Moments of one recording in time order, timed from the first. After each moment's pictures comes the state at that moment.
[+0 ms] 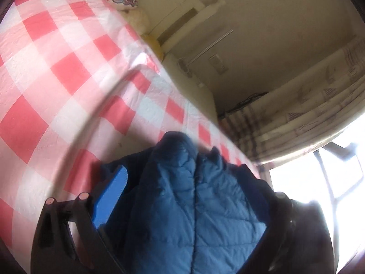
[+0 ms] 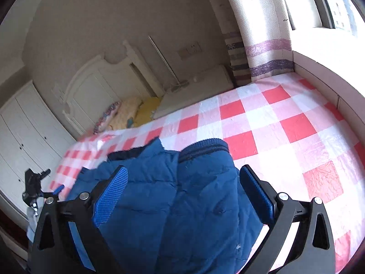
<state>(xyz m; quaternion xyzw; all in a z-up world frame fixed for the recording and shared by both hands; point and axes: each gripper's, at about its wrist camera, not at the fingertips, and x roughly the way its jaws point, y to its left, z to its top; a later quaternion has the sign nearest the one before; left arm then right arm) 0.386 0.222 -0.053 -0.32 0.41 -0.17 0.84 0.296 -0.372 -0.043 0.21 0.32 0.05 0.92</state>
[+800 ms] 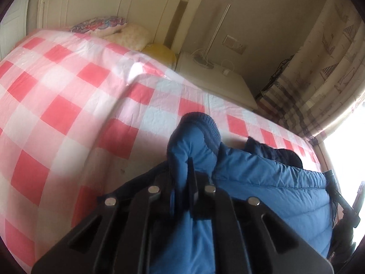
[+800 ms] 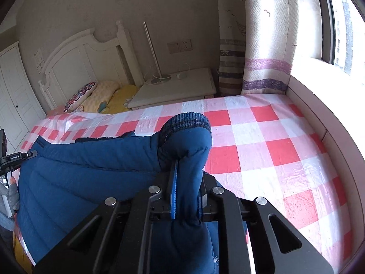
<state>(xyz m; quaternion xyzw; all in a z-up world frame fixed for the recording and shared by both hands) 0.419 0.155 -0.066 -0.14 0.43 -0.08 0.89 0.311 -0.349 -0.053 0.10 0.34 -0.02 0.93</state>
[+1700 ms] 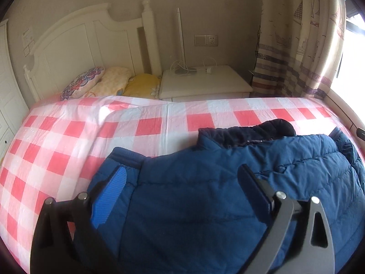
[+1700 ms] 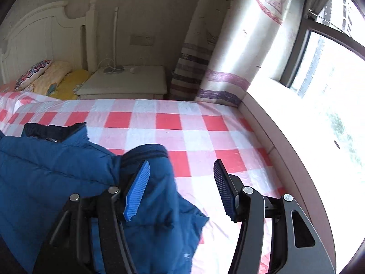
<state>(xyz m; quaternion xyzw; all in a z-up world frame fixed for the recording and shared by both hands) 0.377 0.025 -0.030 0.06 0.35 -0.06 0.93 0.307 -0.341 -0.030 -0.01 0.34 -0.21 0.92</state>
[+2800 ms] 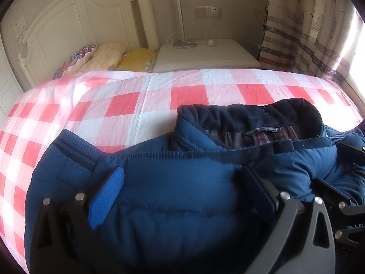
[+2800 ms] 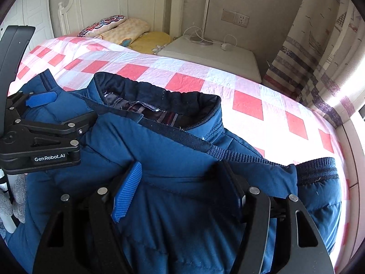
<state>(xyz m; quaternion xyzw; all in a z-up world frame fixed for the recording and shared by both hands) 0.429 -0.025 -0.090 0.08 0.42 -0.04 0.90 0.391 -0.188 -0.091 -0.08 0.44 0.03 0.90</state>
